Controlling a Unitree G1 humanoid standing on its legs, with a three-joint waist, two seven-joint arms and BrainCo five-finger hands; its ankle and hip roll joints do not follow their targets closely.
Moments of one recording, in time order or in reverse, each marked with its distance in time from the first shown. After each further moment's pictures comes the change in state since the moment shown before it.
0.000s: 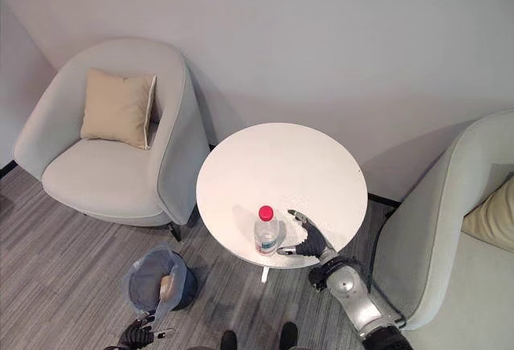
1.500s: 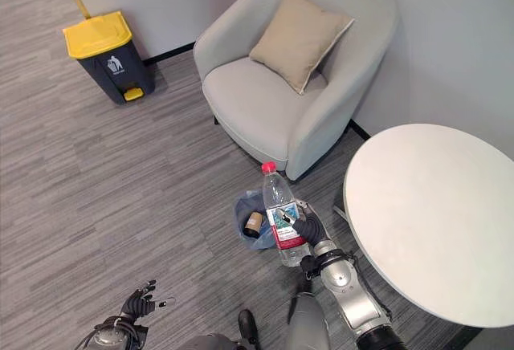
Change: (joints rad) left arm -0.128 0.016 0.007 0.002 -0.030 0.020 0.021; right arm 0.016 0.014 -0.062 -0.199 0.116 -0.001 -0.058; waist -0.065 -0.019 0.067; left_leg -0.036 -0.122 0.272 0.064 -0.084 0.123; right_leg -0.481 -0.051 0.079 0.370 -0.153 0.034
